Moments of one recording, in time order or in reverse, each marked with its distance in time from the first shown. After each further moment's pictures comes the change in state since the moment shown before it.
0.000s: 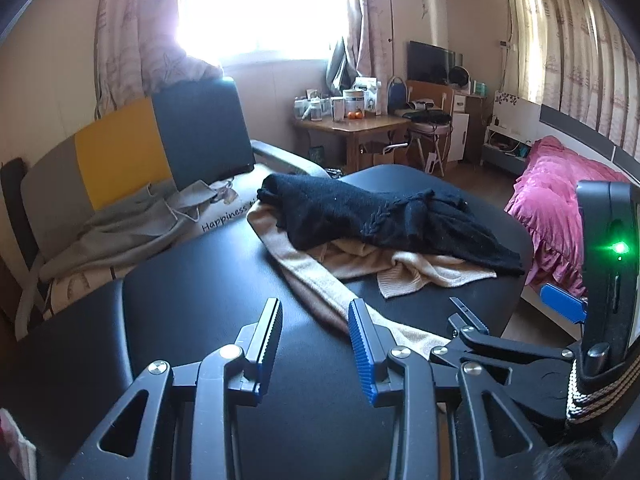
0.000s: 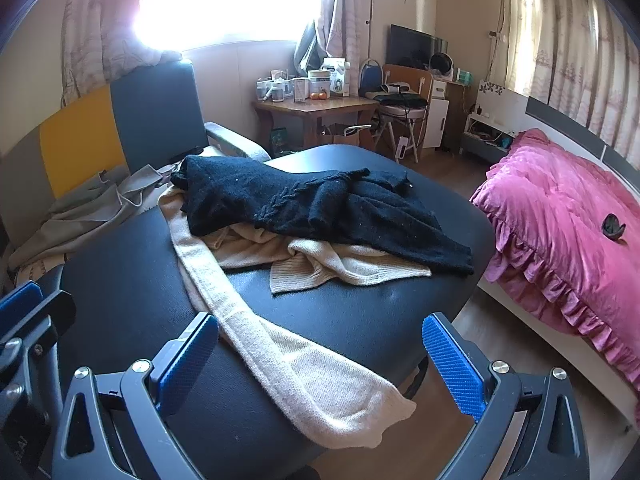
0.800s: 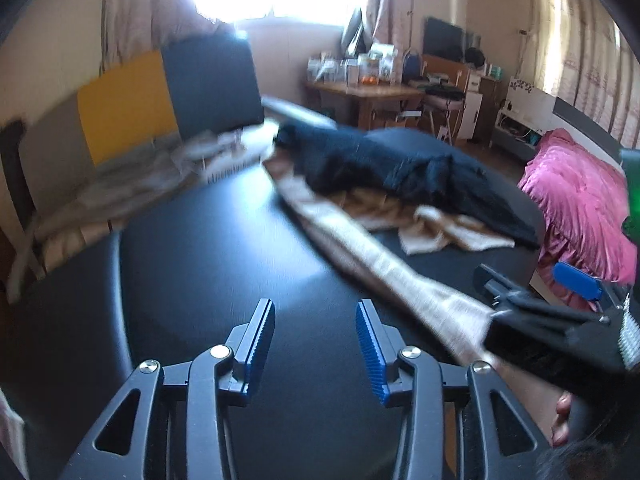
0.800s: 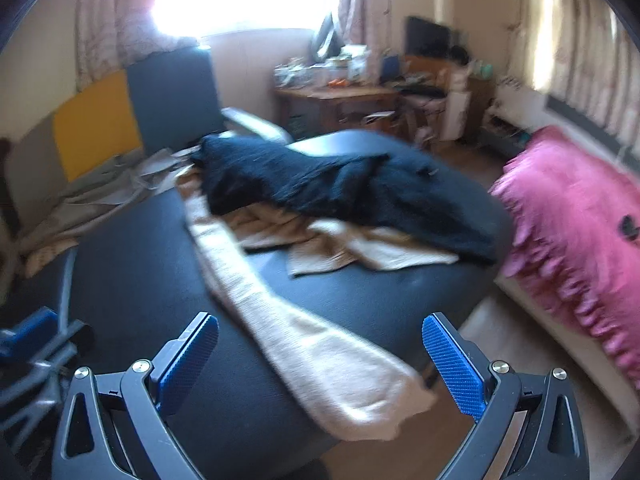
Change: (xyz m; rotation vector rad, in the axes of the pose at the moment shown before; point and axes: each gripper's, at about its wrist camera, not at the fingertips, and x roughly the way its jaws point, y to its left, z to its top) left arm 0.040 0.047 -0.050 -0.109 0.183 -0.047; right arm 0.031 -0.002 -0.024 0.055 0.124 0.210
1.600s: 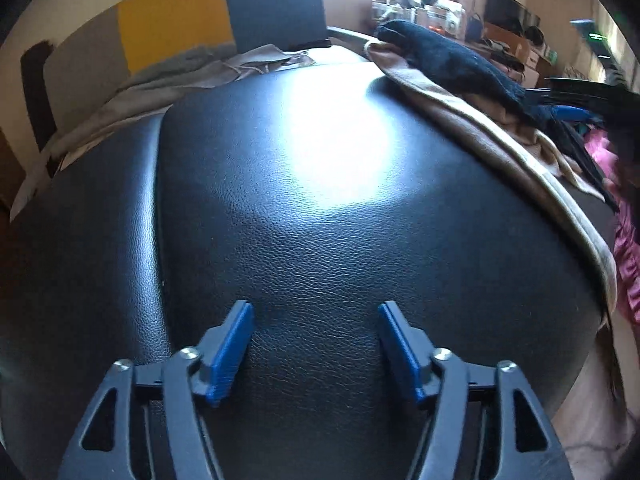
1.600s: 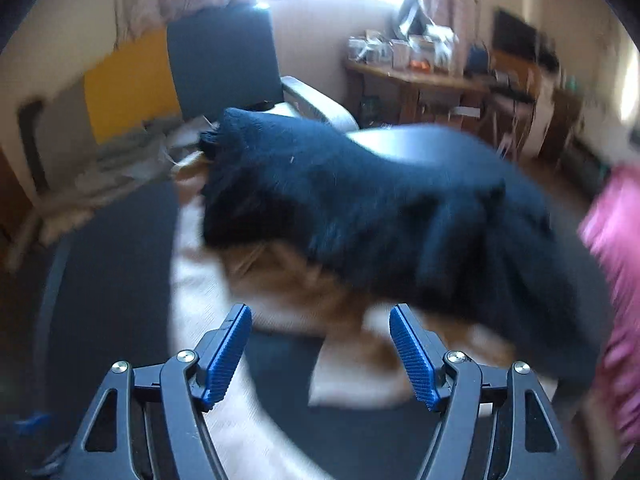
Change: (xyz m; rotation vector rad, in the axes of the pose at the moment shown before) left arm 0.074 0.103 -0.071 -0.096 0.138 0.136; right arm 0.163 0.038 0.117 -0.325 0.024 0.001
